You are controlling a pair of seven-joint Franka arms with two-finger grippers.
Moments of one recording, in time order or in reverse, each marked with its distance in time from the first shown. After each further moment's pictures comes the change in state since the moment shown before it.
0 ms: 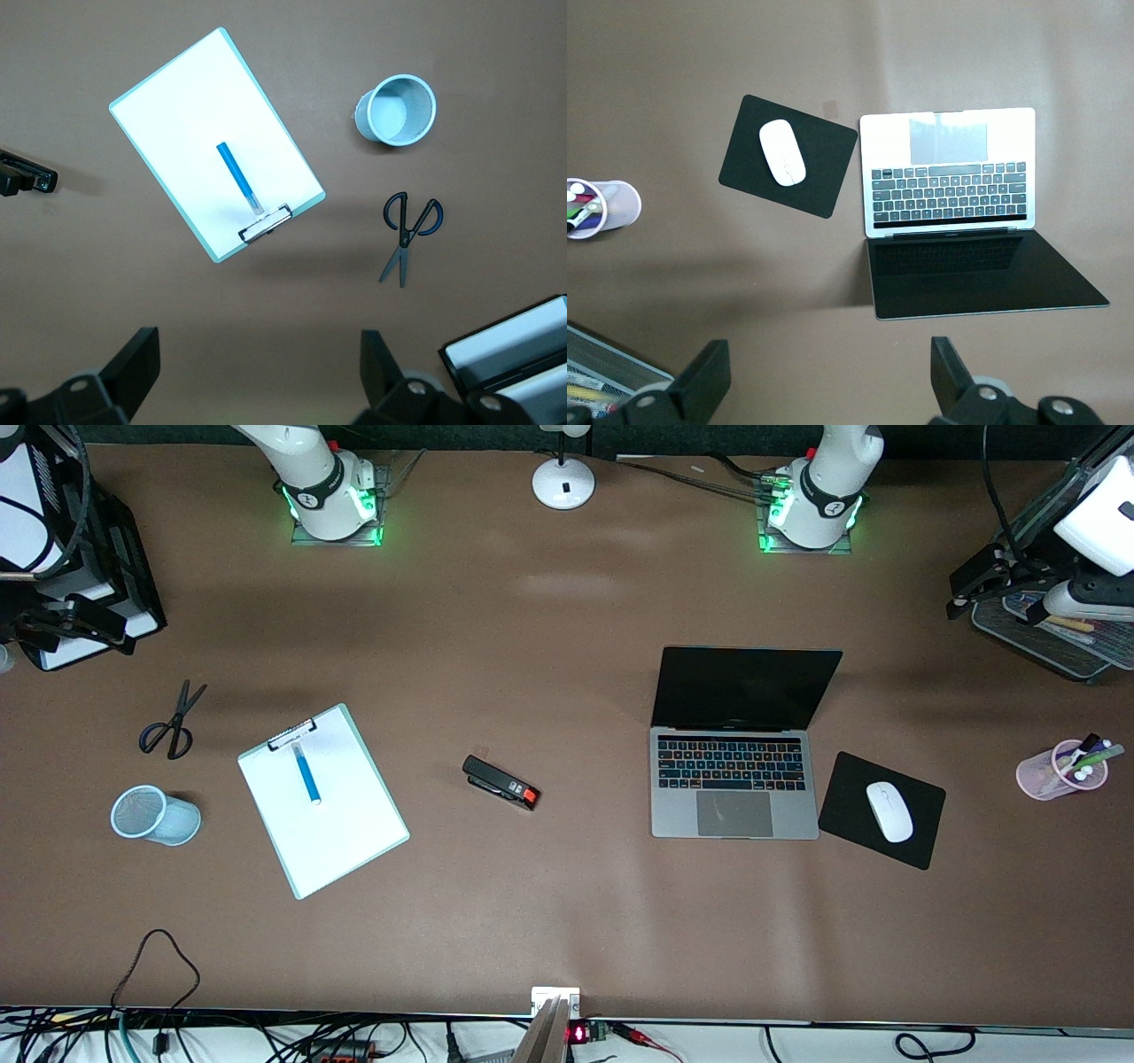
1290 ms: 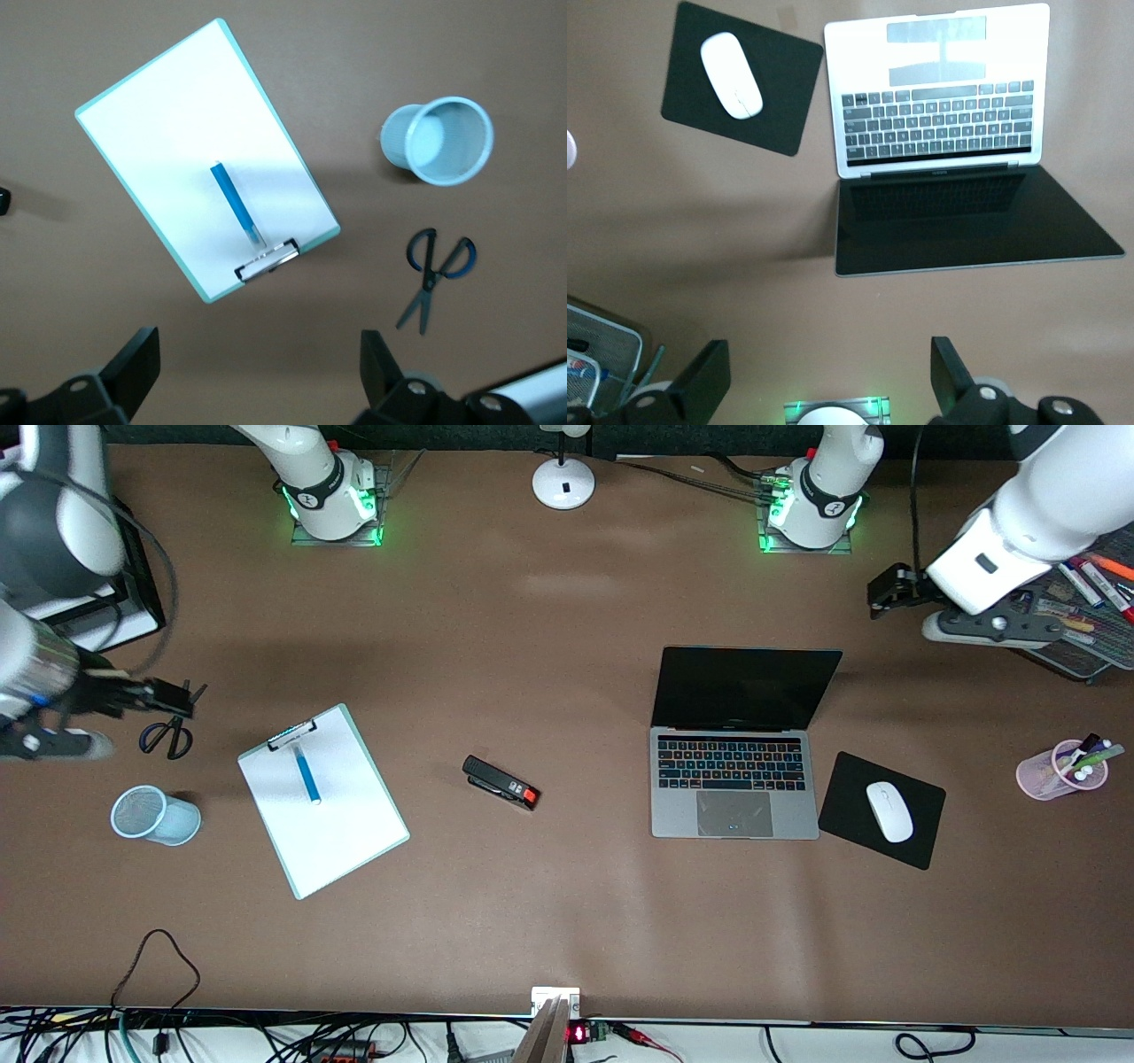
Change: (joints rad) left arm -0.006 0.004 -0.115 -0.159 0.003 -0.014 -0.089; right arm 0.038 0.229 0.007 -0.001 0.000 0.169 0.001
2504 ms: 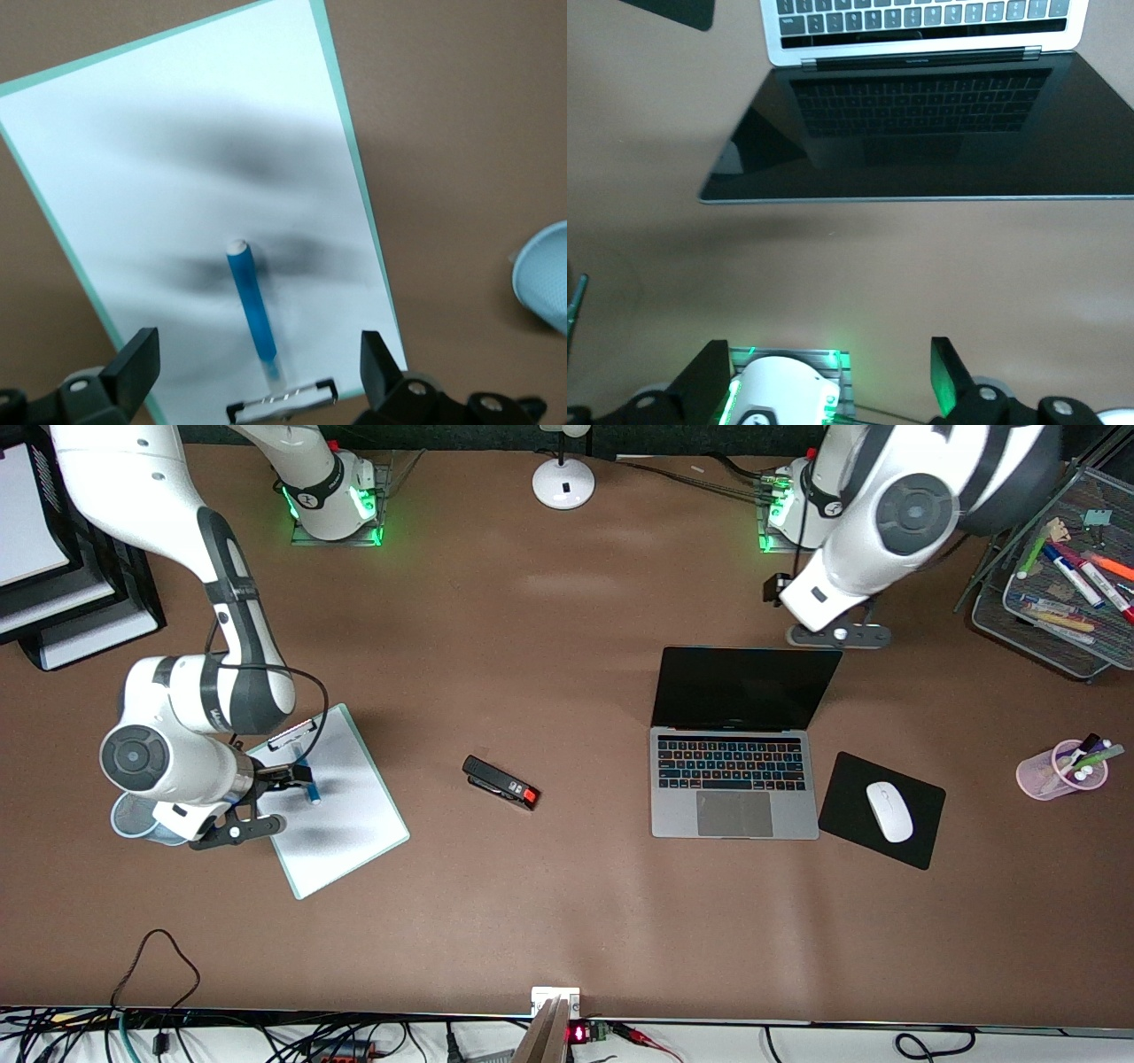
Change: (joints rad) left arm 0.000 -0.001 -0.232 -0.280 -0.040 0.098 -0.263; right arm 0.080 0.354 0.004 0.002 0.005 0.317 -0.141
